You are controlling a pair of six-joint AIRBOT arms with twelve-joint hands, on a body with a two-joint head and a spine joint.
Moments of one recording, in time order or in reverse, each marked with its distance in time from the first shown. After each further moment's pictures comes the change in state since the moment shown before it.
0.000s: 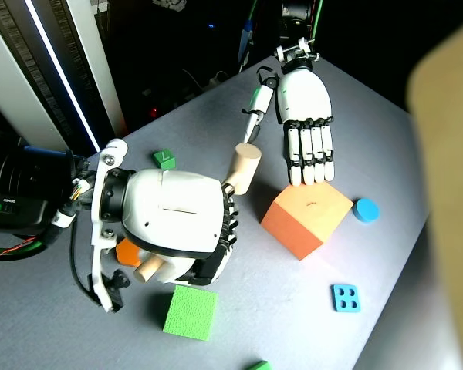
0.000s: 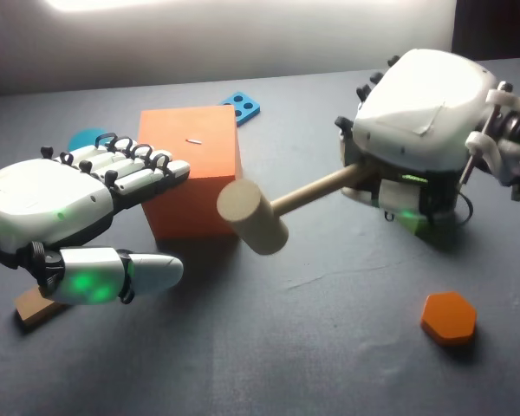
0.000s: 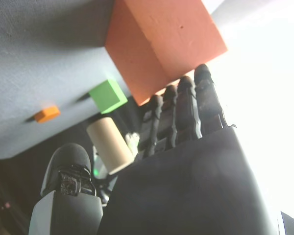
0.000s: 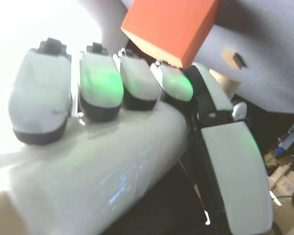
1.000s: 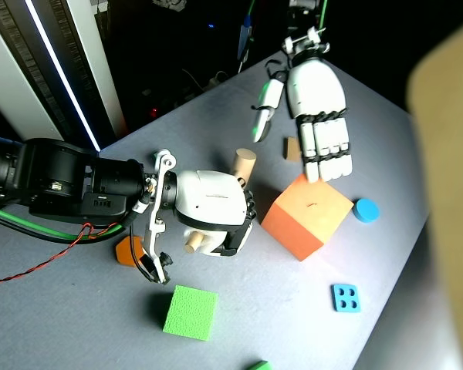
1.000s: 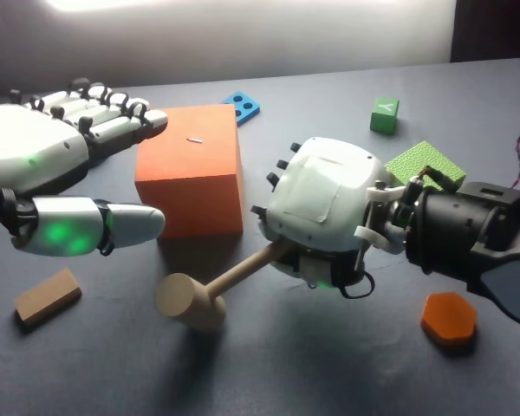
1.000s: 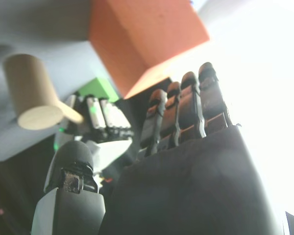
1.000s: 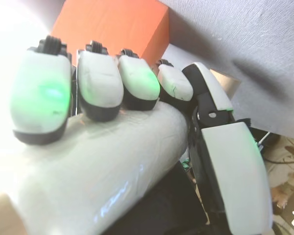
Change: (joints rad) left arm -0.151 0.107 -0.034 0.089 0.111 -0.032; right arm -0.100 -0.280 0.154 -0.059 -0.062 -0.059
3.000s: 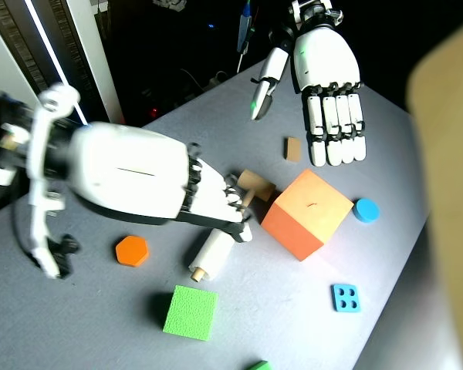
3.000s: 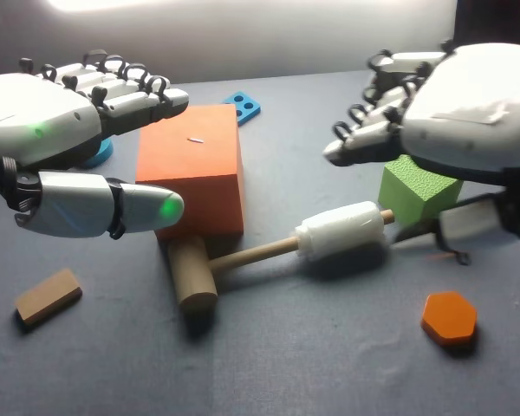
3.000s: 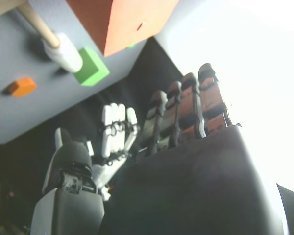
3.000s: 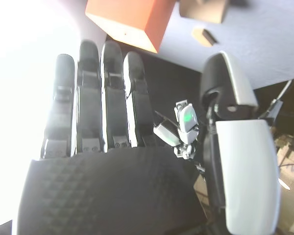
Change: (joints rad) left arm -0.167 0.055 -0.060 0.139 0.148 -0.106; right arm 0.296 0.564 -0.398 0.209 0.409 0.037
